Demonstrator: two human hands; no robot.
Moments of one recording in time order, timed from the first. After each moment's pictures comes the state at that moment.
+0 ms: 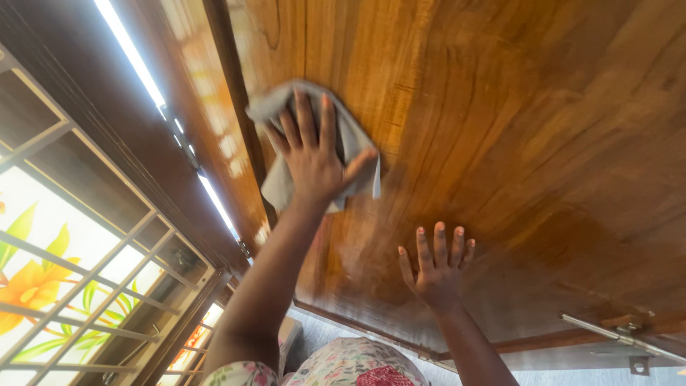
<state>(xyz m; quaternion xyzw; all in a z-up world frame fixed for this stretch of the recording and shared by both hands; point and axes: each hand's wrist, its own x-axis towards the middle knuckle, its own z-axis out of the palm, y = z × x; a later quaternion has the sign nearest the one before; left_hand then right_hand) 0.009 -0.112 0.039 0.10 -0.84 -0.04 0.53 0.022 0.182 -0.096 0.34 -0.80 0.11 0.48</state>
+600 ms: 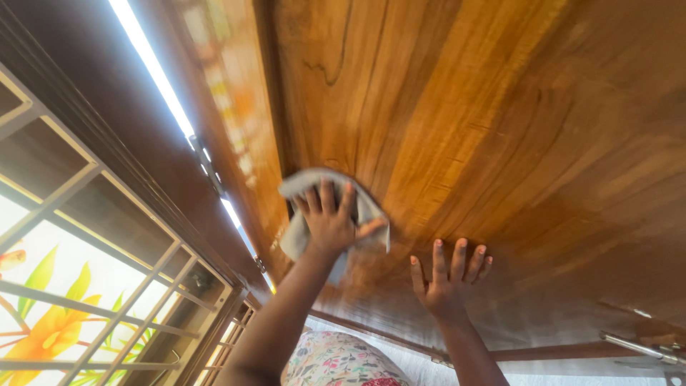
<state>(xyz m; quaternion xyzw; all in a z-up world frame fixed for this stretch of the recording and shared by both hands) 0.003 -0.173 -0.097 0.02 -0.82 -0.03 0.58 0.015 0.104 -0.112 0.28 -0.81 0.10 0.50</state>
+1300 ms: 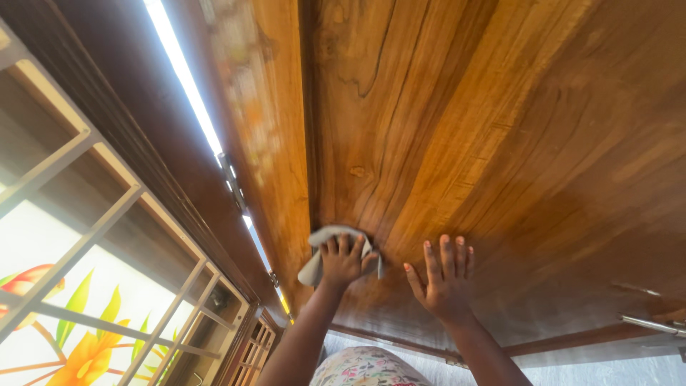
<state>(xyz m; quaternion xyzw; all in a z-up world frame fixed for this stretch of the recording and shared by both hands) 0.020 -0.191 -0.247 -0.03 -0.85 -0.04 0.53 0.052 0.052 -0.096 0.33 -0.82 0.11 0.46</state>
